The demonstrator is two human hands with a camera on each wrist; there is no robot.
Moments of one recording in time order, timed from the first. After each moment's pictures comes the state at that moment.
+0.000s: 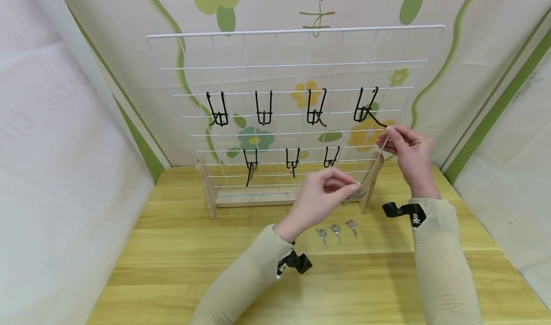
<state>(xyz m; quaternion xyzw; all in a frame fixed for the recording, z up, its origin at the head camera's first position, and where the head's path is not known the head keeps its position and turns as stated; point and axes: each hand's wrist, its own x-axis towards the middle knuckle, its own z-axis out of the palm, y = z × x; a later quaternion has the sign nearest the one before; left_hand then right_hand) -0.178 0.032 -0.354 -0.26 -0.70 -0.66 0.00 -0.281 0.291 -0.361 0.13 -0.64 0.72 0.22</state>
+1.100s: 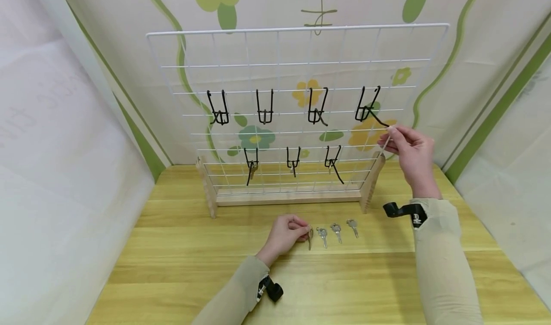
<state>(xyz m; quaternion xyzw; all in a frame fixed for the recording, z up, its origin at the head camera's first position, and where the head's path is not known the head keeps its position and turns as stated) -0.179 -0.022 -0.524 -0.05 -0.73 -0.67 -0.11 -0.281 0.291 -0.360 0.13 -0.62 0.74 0.21</state>
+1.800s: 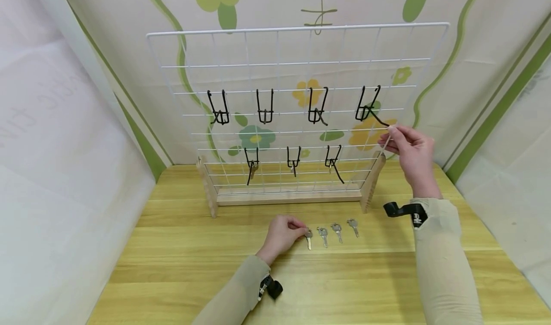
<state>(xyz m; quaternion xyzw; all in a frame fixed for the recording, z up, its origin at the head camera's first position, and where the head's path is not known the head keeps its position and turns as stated) -0.179 -0.028 -0.522 -0.06 -0.84 -0.53 -0.06 -0.281 0.291 -0.361 0.13 -0.63 0.74 0.21</state>
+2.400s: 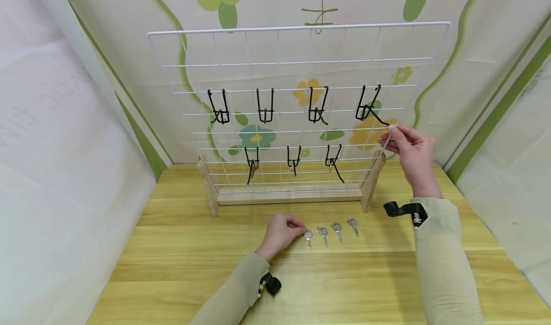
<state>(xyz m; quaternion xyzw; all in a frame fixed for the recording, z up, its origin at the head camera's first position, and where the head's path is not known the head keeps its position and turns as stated) -0.180 -0.031 -0.518 -0.05 -0.85 -0.51 -0.07 -0.279 0.291 -0.360 0.12 -0.63 0.74 0.21</state>
